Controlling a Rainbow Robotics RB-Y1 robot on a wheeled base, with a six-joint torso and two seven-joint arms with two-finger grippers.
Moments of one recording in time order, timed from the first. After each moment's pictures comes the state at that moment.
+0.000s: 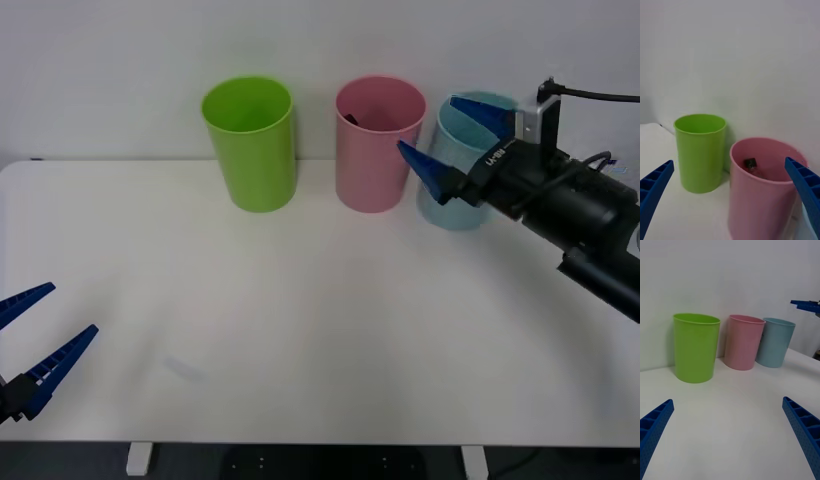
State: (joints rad) right arm -0.27 -0.53 0.00 -1.69 1.29 -0.64 -0.22; left arm 0.35 0.40 0.52 -1.66 -0.96 -1.22 0.00
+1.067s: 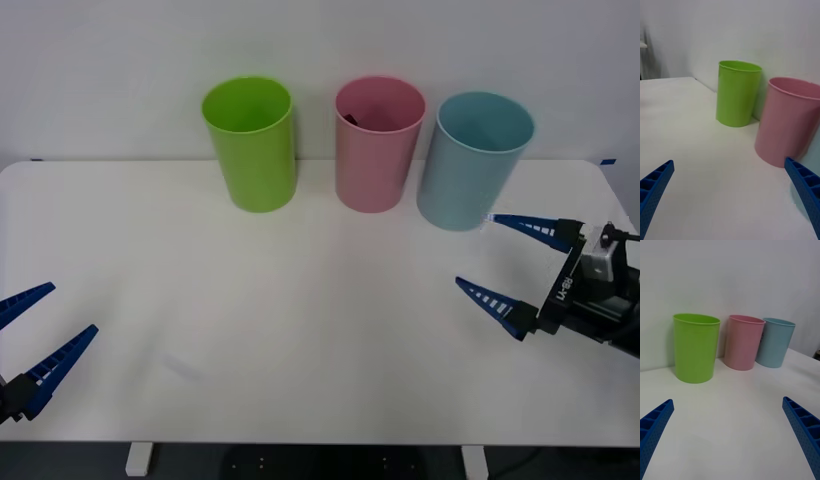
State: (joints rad) right arm 0.07 -0.53 -0.23 -1.70 1.20 -1.07 0.06; left arm 0.35 0.40 0.52 -1.66 -0.96 -1.22 0.00
